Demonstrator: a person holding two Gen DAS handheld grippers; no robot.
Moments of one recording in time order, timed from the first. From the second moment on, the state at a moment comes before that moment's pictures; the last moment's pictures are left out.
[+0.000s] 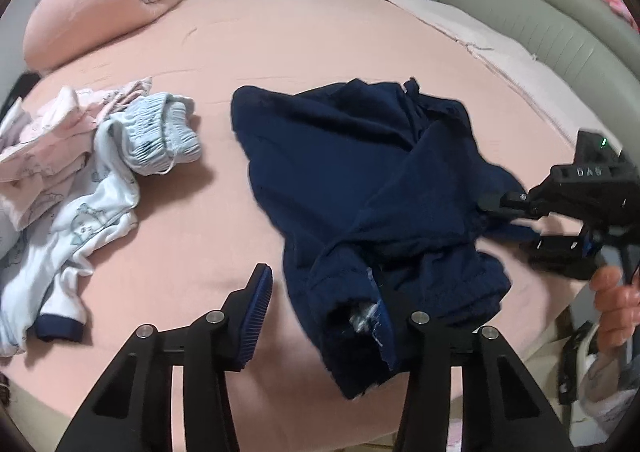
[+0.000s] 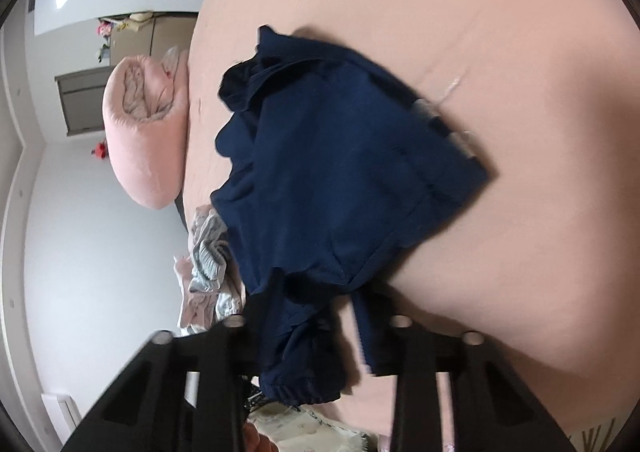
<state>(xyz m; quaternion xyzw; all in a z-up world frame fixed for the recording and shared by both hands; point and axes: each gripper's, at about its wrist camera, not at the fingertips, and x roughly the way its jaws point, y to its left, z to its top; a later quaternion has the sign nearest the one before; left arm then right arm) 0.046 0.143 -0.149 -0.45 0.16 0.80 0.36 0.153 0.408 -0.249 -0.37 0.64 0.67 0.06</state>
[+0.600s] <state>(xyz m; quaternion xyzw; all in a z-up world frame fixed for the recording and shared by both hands) 0.068 0.161 -0.105 -0.35 0.22 0.80 0.43 0.120 0.413 -0.183 -0.34 0.54 0.77 0.03</state>
